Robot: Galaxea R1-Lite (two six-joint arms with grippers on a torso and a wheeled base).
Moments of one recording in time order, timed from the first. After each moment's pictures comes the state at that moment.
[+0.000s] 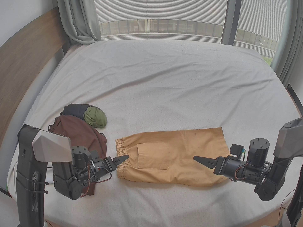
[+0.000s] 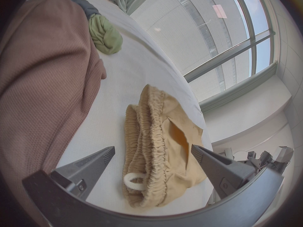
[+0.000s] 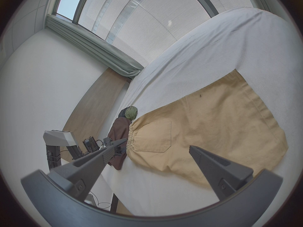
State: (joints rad) left arm -0.25 2.51 -0.56 -1.55 -0.38 -0.69; right arm 0.40 2.11 -0.25 -1.54 0.33 0.62
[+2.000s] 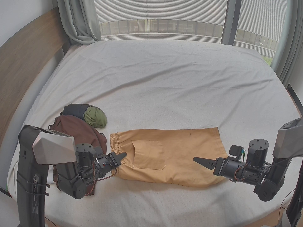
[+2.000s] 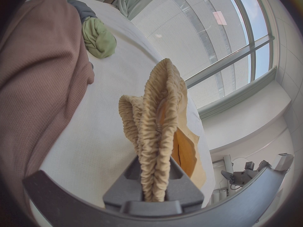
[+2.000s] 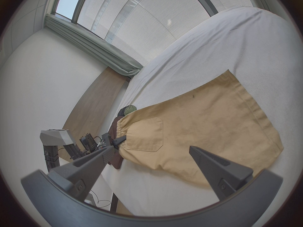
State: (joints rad) left arm -0.31 2.49 -0.61 -1.55 -0.29 -0.77; right arm 0.40 2.12 -0.24 -1.54 0.33 0.62
